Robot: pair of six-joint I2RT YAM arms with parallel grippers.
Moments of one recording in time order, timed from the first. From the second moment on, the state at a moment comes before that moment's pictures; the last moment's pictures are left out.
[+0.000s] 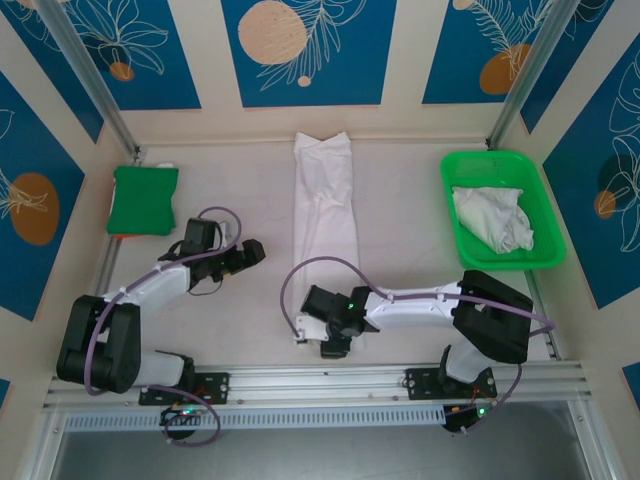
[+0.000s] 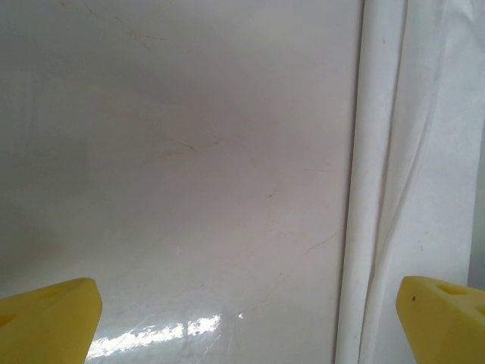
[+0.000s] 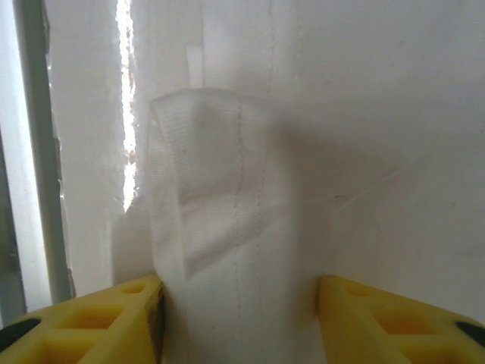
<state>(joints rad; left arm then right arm) -0.21 1.35 0.63 -0.20 0.37 -0.58 1.18 1.57 0.80 -0.54 -0.05 -0.41</state>
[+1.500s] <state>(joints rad) -0.21 1.48 0.72 -0.06 0.44 -0.61 0.83 1.61 1.26 -0.83 -0.01 -0.70</state>
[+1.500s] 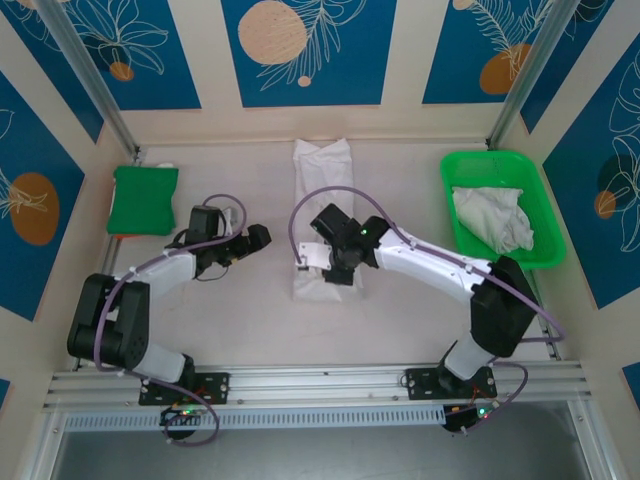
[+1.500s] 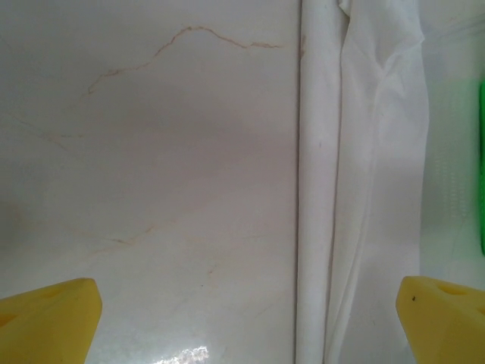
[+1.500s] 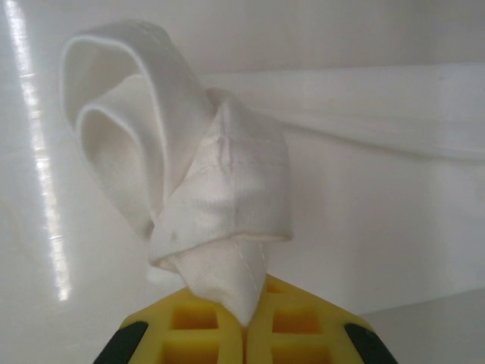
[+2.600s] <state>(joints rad) -0.21 1.64 0.86 -0.07 0.43 -0.54 0.61 2.03 1.56 -0.67 -0.07 -0.85</state>
